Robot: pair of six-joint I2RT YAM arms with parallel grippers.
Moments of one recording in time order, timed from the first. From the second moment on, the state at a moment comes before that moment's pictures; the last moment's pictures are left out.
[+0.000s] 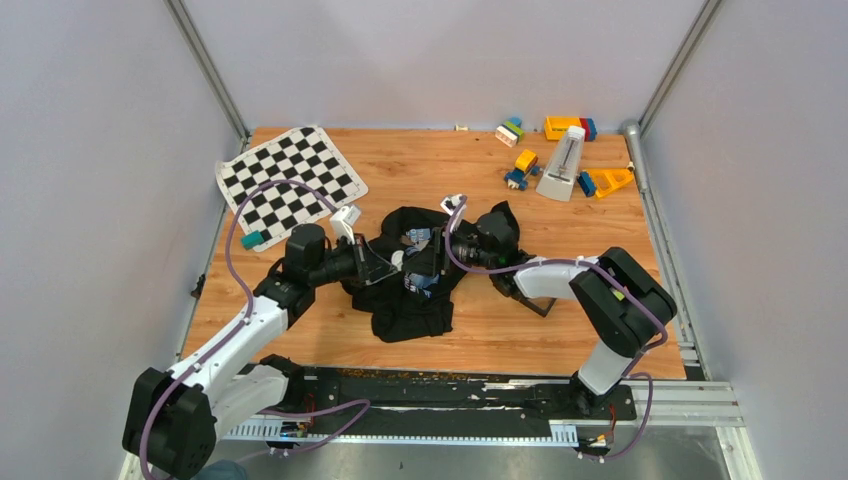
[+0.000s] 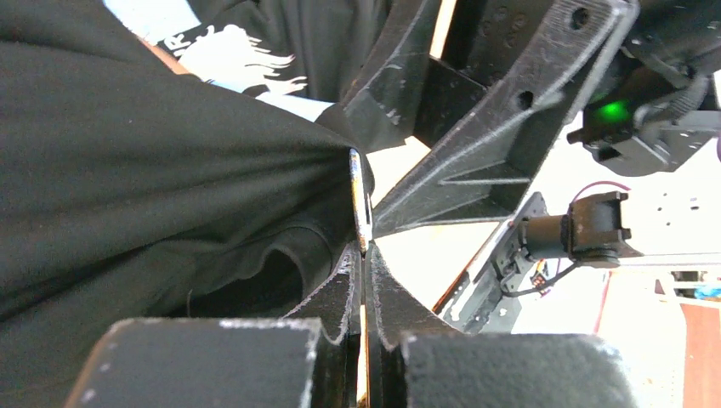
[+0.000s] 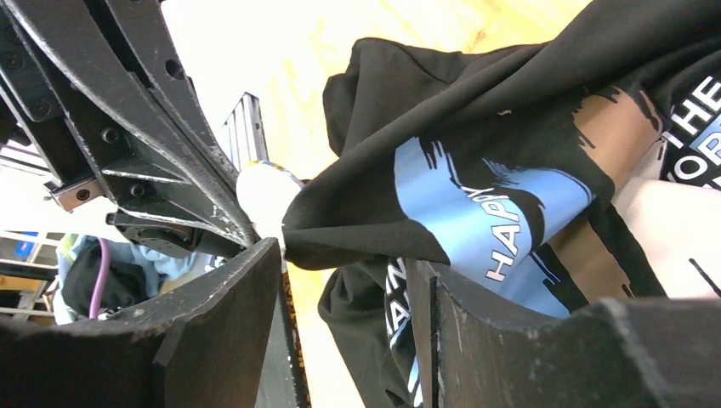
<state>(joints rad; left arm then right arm) -0.40 0.98 0.52 0.01 0.56 -0.55 0.68 1.68 0.73 0.76 -0.63 0.67</state>
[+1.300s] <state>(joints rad) -0.38 0.83 0.44 0.12 0.61 -0.65 0.62 1.73 0.69 1.03 -0.82 0.87</state>
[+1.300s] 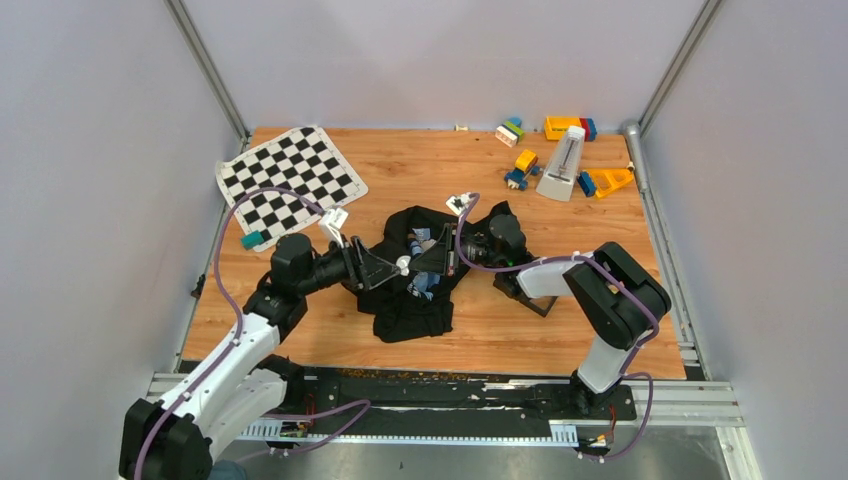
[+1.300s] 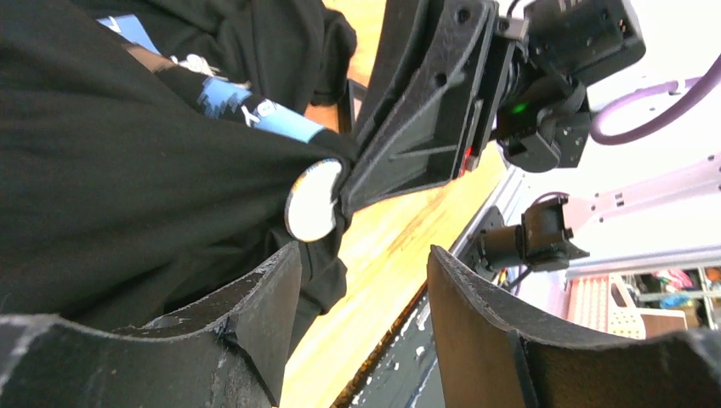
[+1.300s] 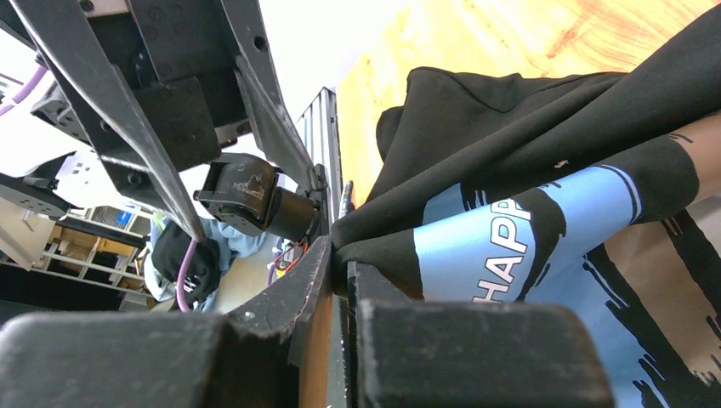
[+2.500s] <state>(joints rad) -0.35 1.10 0.62 0.00 0.74 -0.52 0.62 1.77 0.69 1.11 -0.95 0.88</state>
